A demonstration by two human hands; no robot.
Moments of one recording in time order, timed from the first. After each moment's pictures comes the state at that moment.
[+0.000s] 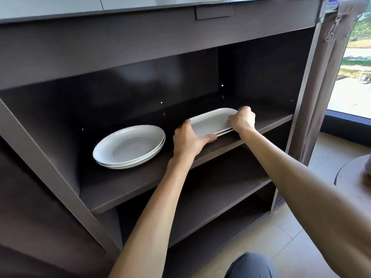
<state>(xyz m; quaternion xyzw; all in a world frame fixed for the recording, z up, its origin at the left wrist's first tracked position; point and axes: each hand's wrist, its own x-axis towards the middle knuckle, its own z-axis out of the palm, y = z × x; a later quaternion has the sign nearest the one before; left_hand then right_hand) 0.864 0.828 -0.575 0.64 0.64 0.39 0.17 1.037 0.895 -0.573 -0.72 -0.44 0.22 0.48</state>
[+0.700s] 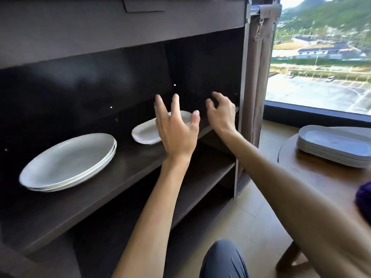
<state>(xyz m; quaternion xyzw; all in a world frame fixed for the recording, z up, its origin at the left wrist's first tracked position) 0.948 0.807 -0.579 0.69 0.48 0.54 0.07 1.085 0.838 -0.579 -0.64 -0.46 0.07 0.61</state>
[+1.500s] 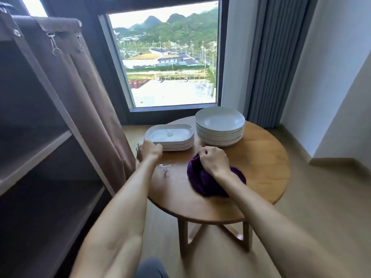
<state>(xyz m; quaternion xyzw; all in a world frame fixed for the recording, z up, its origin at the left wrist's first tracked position) 1.299 0.743 -0.700 0.81 0.45 0.21 0.31 1.352 0.532 -0.707 -0.92 -0.21 0.03 0.34</state>
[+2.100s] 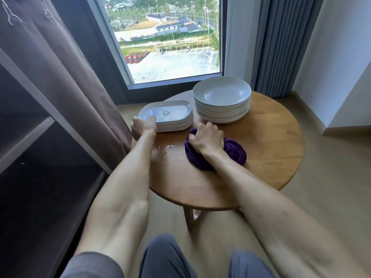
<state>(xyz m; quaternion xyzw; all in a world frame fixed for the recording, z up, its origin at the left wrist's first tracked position) 1.343 0.763 -0.709 0.72 0.54 0.26 0.34 1.373 0.569 -0.726 -0.95 -0.21 -0.01 0.24</state>
